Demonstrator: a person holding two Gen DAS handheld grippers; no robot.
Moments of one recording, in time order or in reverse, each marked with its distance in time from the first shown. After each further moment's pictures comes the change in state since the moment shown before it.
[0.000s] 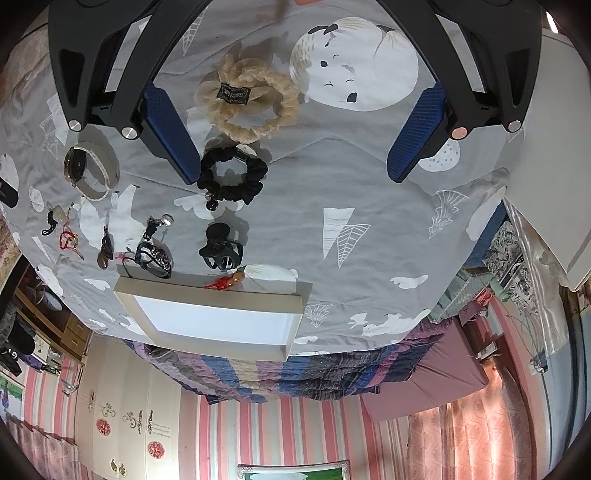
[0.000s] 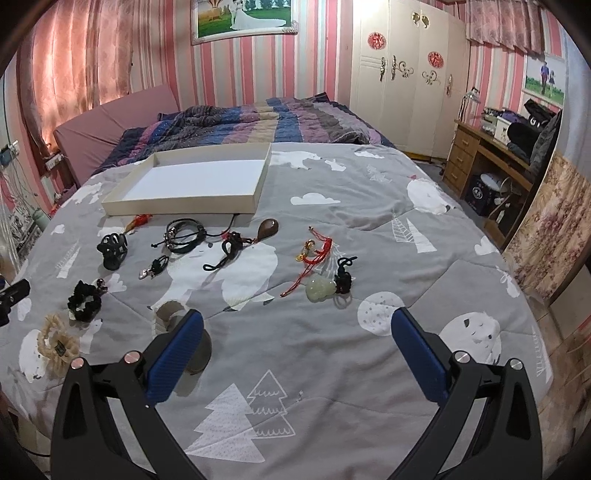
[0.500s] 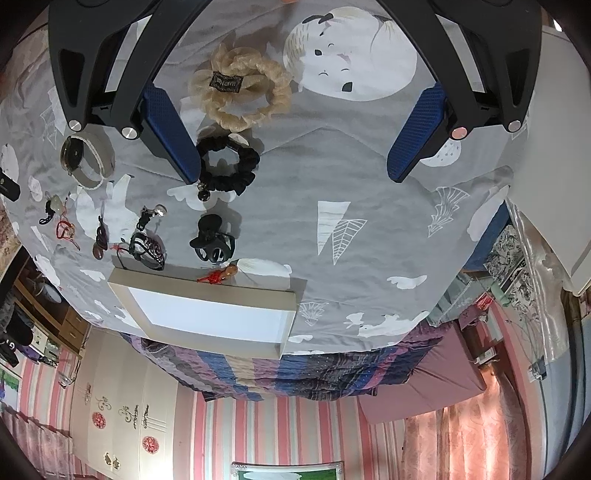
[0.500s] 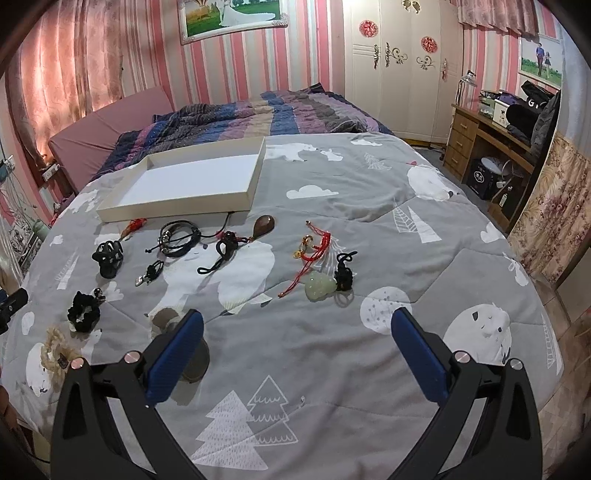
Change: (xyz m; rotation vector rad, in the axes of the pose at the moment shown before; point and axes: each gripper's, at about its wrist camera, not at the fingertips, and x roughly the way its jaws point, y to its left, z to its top) left arm 0.010 0.010 0.007 -0.025 0.002 -0.009; right arm 0.014 -0.005 0.006 0.044 0.030 0.007
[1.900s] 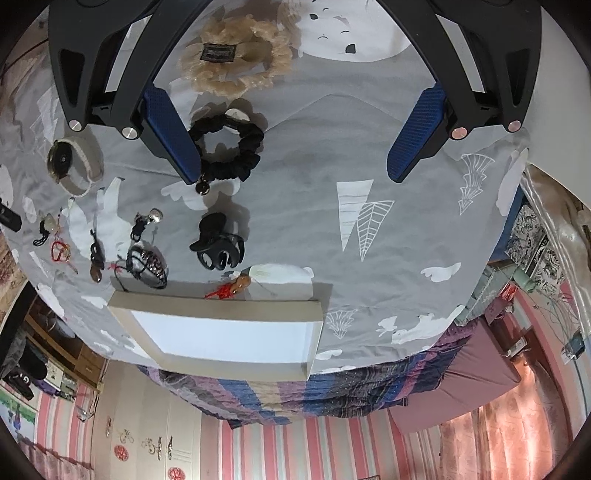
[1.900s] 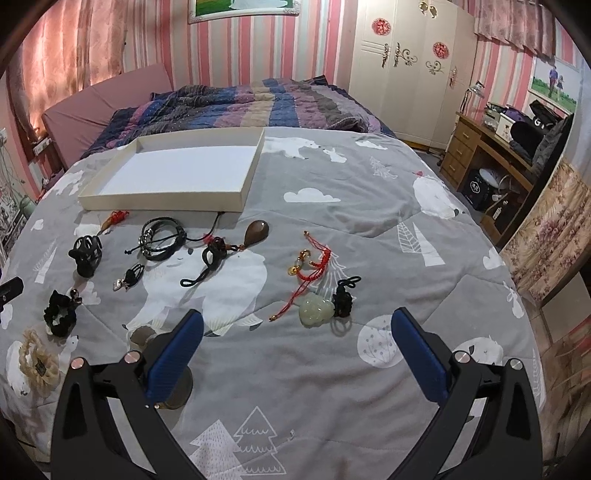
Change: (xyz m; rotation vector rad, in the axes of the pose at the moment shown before) left arm 0.047 -0.010 0.025 0.108 0.097 -0.052; right arm 0.028 0.015 0.027 -0.088 0.045 -0.071
